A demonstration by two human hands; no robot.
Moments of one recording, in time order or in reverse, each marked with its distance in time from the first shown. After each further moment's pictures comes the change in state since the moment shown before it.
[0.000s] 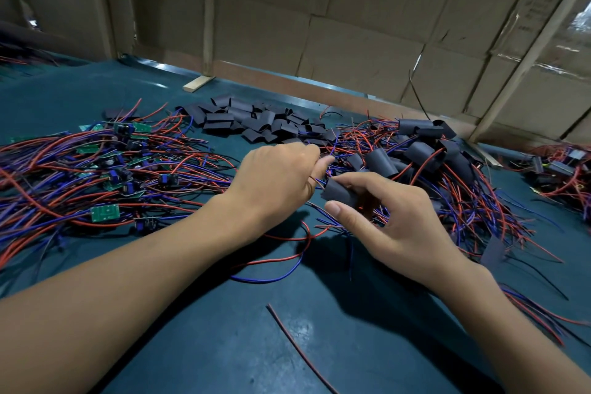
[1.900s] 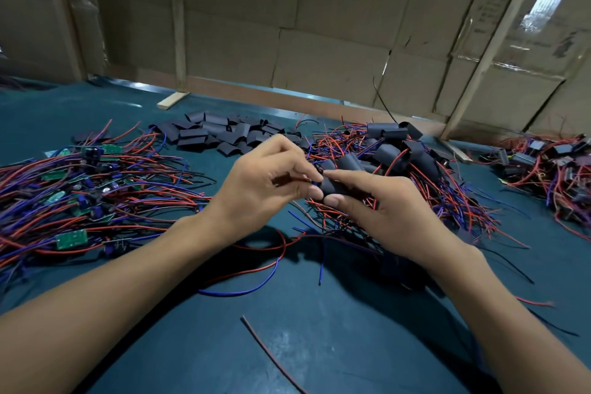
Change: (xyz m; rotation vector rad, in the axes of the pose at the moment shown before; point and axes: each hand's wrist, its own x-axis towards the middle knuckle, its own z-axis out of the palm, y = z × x) left_hand 0.003 0.004 -0.001 -0.804 0.121 0.191; right_hand 0.005 0.020 -0.027 -0.013 -0.030 0.025
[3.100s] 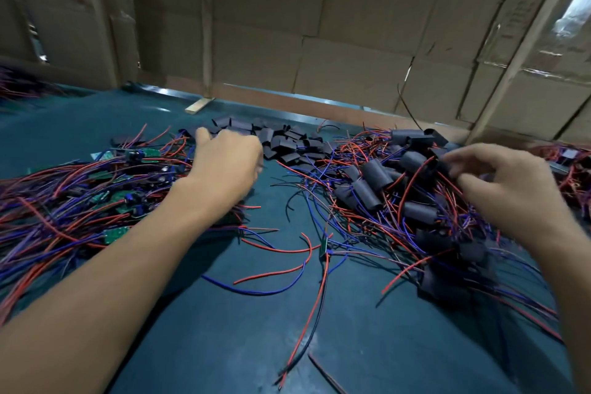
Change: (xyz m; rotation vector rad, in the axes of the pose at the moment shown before) left_hand 0.017 -0.015 -0.064 1.080 -0.369 -0.626; right_hand -0.002 0.013 -0.074 -0.296 0.234 0.445
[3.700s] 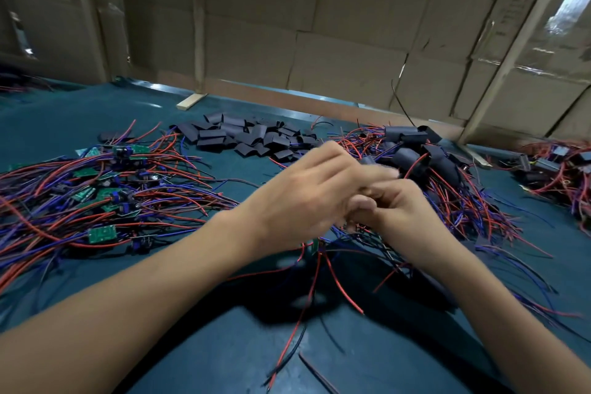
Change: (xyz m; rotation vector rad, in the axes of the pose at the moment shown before) left_hand -0.034 0.075 0.003 -0.586 0.623 0.968; right_hand -0.028 -0.049 0.075 0.767 -0.453 -0.101
